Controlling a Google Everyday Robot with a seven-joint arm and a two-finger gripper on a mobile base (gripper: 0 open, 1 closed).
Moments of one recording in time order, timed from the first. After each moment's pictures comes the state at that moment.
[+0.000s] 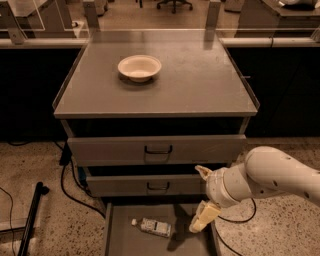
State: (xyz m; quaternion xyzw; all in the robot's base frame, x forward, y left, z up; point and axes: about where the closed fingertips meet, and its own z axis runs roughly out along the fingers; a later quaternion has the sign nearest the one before) arm 0.446 -0.110 0.622 -0.62 0.72 0.15 0.27
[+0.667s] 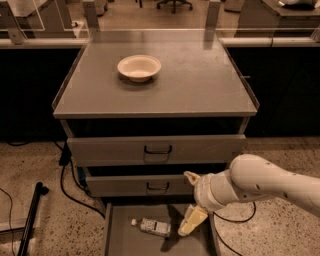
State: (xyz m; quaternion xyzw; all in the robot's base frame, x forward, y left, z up) arm 0.449 -0.083 0.587 -0.62 0.71 0.17 0.27
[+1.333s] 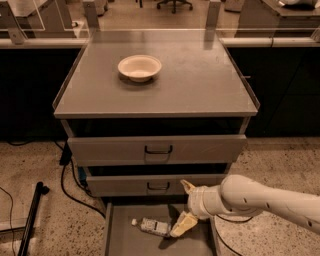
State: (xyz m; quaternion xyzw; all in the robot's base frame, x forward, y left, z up) arm 0.475 -0.068 0.499 -0.58 0.72 0.19 0.32
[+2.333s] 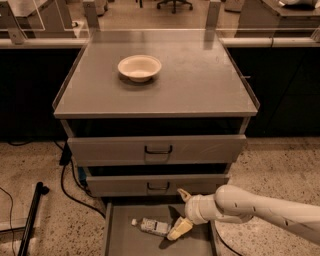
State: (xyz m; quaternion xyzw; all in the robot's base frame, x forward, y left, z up) arm 0.493 -0.062 0.404 -0.56 0.73 0.23 0.32
